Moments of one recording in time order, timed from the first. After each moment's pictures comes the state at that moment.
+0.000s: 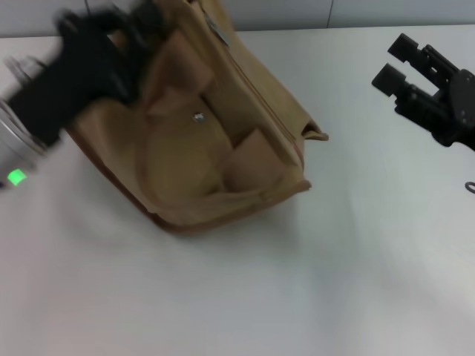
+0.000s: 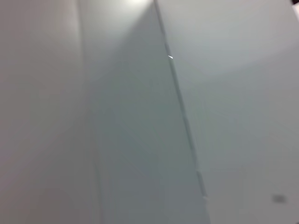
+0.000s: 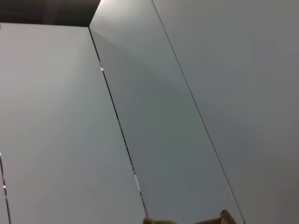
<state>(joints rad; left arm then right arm) -0.51 -2.08 0.82 0.32 1.23 1.67 -0.57 0.46 2.08 -0.41 -0.30 -1.66 -1.85 1.08</state>
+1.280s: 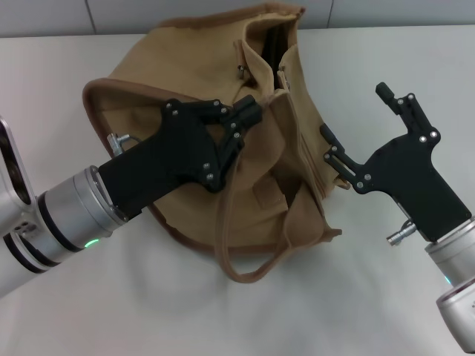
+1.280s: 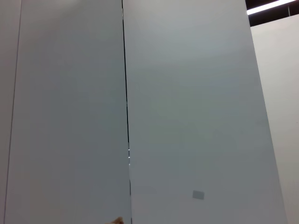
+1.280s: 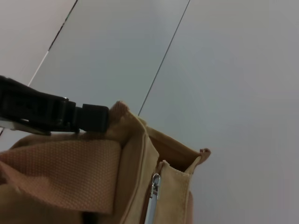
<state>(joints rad) -0.64 -2.08 0.93 -0.10 1.27 1.73 -0.41 0.41 2.09 -0.21 0.32 -1.64 -1.59 -0.39</state>
